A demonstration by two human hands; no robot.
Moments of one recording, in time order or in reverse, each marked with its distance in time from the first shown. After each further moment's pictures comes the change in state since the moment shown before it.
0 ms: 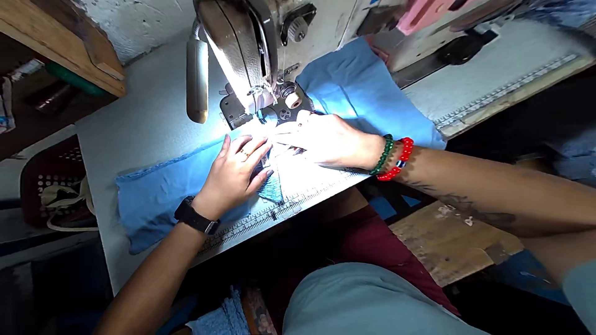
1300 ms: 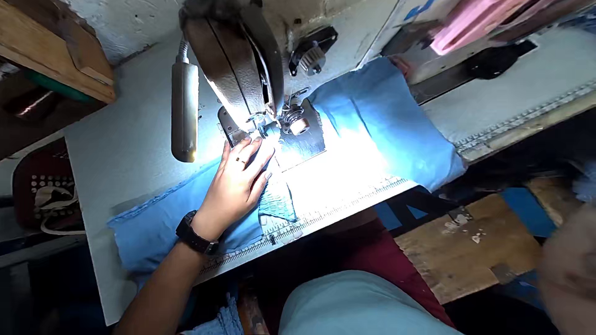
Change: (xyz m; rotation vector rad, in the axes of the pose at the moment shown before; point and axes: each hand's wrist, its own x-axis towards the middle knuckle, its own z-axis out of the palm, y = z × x) left_hand 0.014 -0.004 0.011 -0.131 0.065 -0.115; right_hand -0.278 0.012 -0.018 0.151 0.691 0.849
